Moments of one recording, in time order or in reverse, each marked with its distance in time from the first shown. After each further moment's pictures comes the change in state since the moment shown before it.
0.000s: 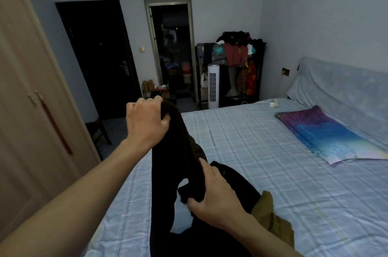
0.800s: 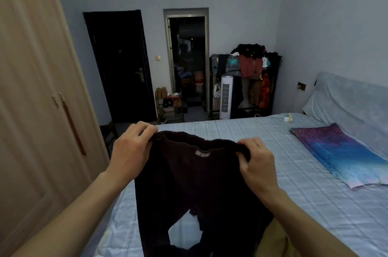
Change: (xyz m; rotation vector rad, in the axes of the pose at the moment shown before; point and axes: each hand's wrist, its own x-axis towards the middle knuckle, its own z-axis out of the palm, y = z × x) left_hand -0.053 -0.097 0.000 -0.177 0.155 0.239; right_hand 0.078 0.026 -0.052 -0.084 0.624 -0.209
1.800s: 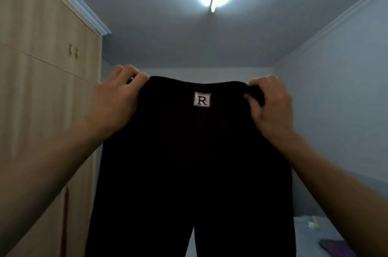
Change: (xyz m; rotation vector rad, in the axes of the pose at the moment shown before) left_hand 0.248 0.000 -0.237 0.467 0.551 0.284; right_hand 0.281 -0.164 -0.166 -0.020 0.648 -0.698
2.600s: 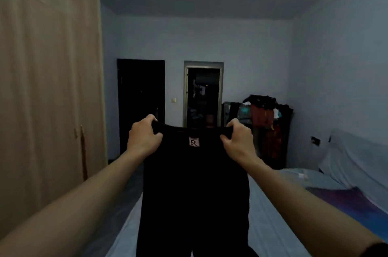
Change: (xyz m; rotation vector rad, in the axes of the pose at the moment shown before) left_hand -0.176 0.093 0.075 -0.466 -0.691 -0.937; right_hand -0.187 -0.040 0.060 0.103 -0.759 0.695
